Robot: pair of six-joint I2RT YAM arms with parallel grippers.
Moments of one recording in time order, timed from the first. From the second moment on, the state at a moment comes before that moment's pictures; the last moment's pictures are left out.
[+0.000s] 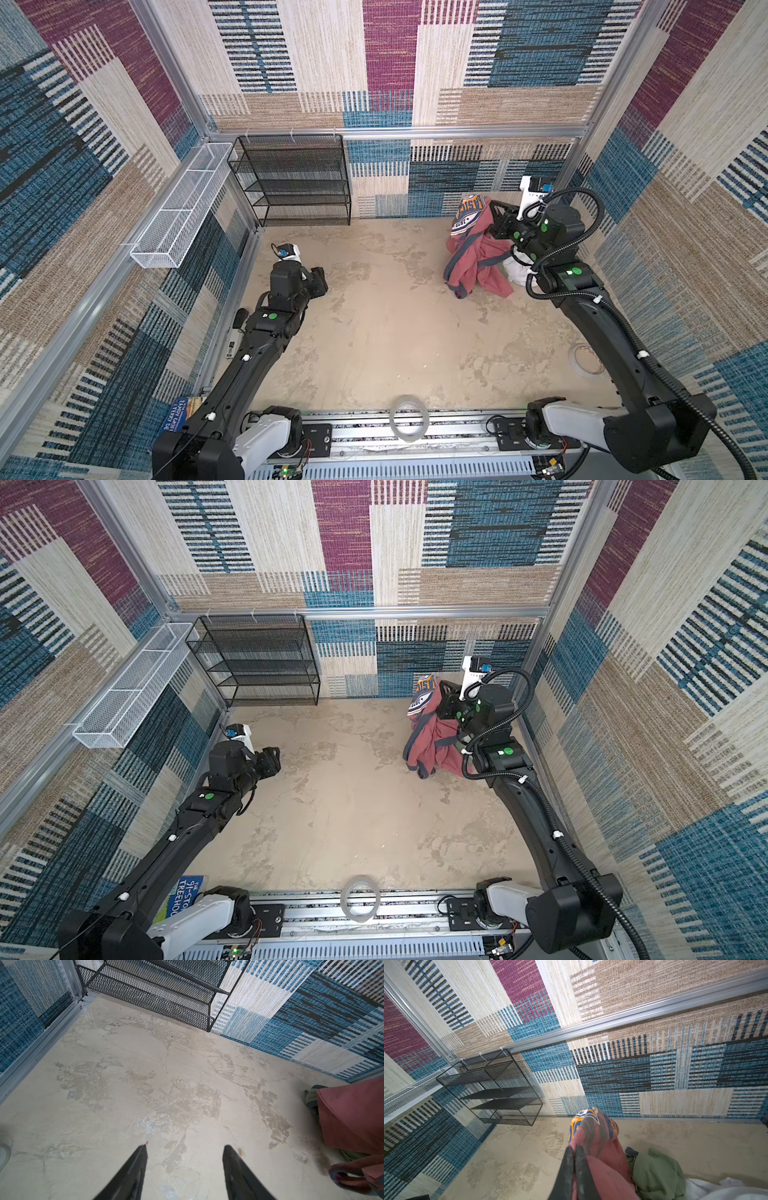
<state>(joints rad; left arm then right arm) -0.17 1.07 0.81 -0.23 -0.10 -0.40 0.19 1.23 1.24 -0.07 -0.17 0.31</state>
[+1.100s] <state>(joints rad) -0.17 1.01 0.92 -0.34 -0.07 -0.42 0.27 1.38 1.58 -0.08 -0.50 0.35</state>
